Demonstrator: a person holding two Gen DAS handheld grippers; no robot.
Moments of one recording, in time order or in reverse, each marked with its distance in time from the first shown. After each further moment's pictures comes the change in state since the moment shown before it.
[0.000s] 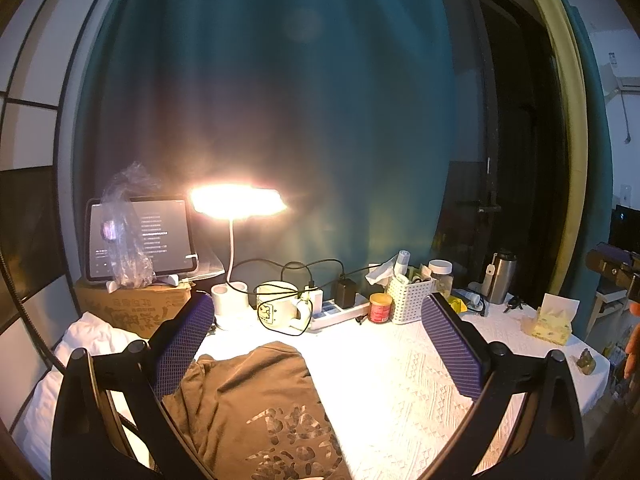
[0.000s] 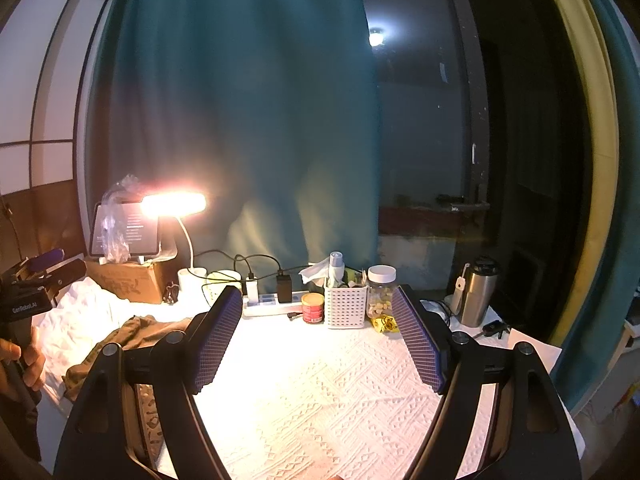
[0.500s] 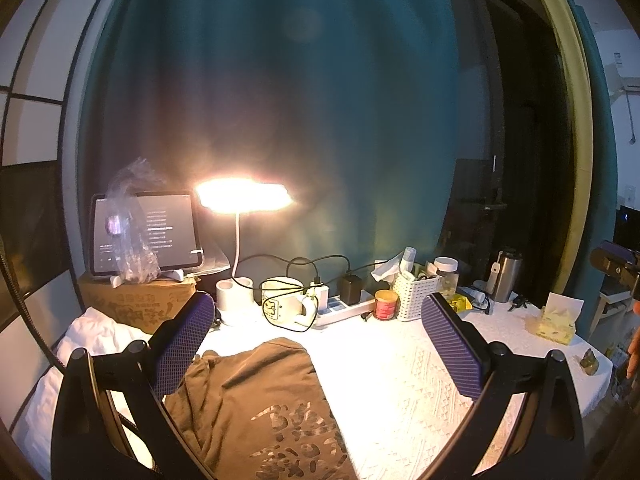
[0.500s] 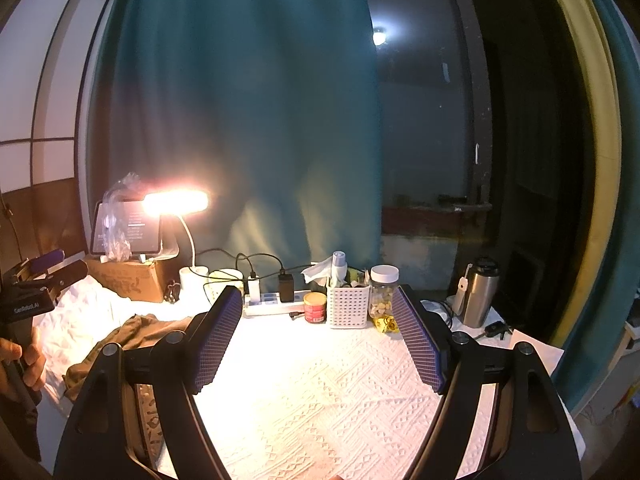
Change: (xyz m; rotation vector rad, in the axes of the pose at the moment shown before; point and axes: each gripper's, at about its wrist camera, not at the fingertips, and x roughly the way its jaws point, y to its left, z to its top) left arm 0.001 0.002 -0.002 -0.008 0.012 0.022; right arm 0.001 0.000 -0.001 -0.003 0.006 0.004
